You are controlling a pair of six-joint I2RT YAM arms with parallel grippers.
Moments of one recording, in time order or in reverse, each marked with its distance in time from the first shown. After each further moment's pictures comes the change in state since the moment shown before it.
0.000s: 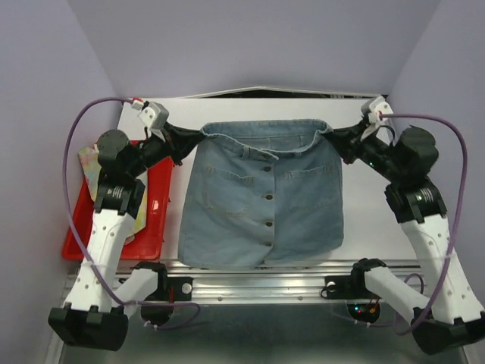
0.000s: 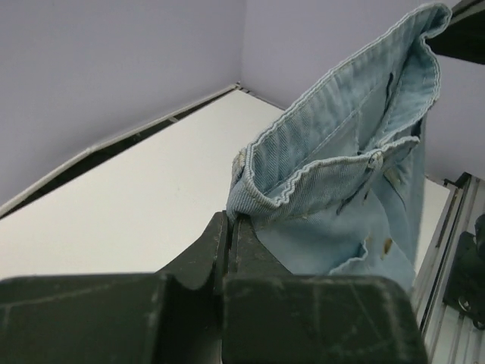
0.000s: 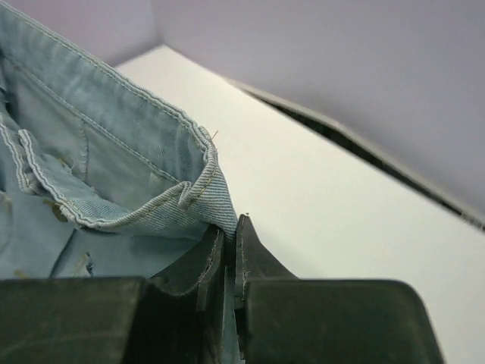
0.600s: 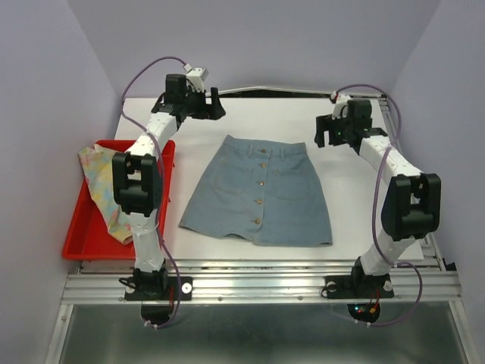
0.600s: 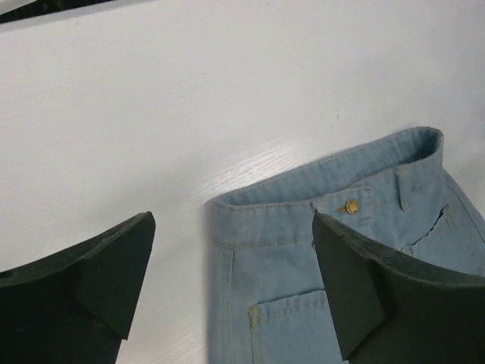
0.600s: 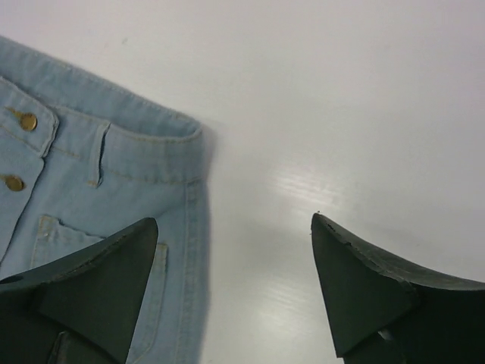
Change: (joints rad) left arm -0.058 1.175 0.789 -0.259 -0.341 0.056; right arm -0.100 0.875 0.117 -0.006 0.308 0.042
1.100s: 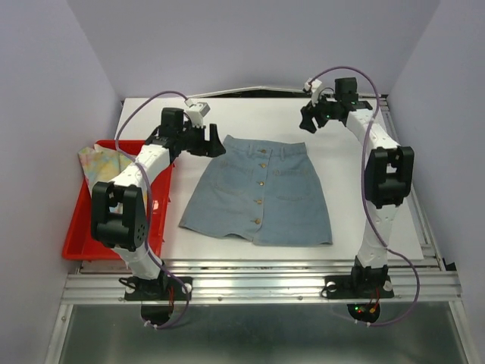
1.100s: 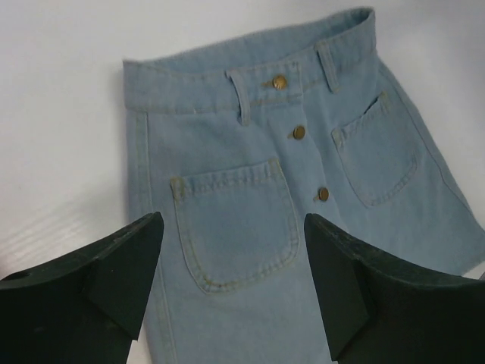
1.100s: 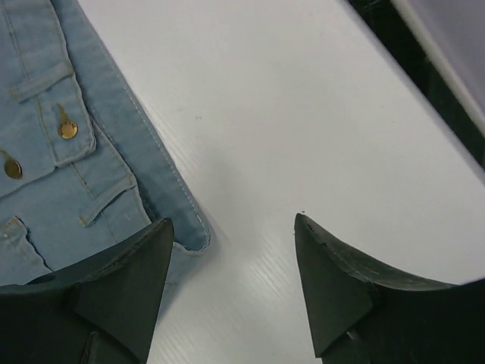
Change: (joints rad) left arm -0.018 -0.422 -0.542 0.031 0.085 0.014; right arm -0.030 0.370 0.561 -0.156 -0.432 -0.532
